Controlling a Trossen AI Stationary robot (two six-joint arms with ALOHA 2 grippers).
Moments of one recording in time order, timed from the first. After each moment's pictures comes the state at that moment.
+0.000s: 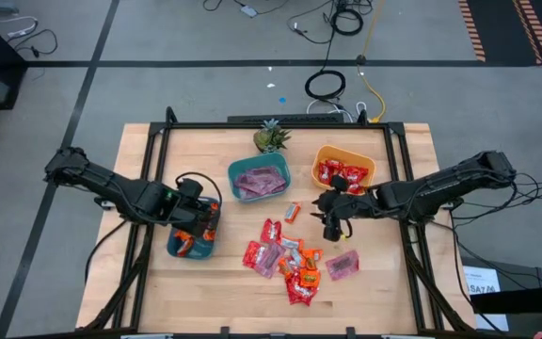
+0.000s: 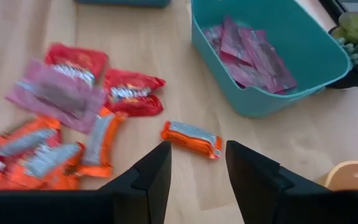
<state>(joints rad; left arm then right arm) -0.37 1.26 1.12 -1.21 -0.37 -1.54 0.21 1.24 0.77 -0.29 0.34 0.20</state>
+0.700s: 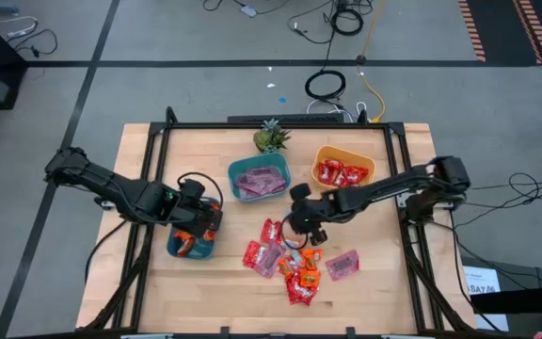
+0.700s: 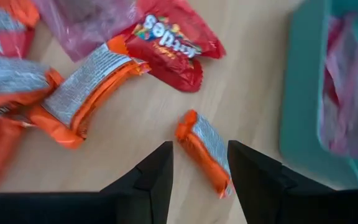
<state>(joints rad) -0.37 1.26 1.12 -1.15 -0.37 -1.54 0.13 1.68 1.04 -0.40 0.18 -0.38</state>
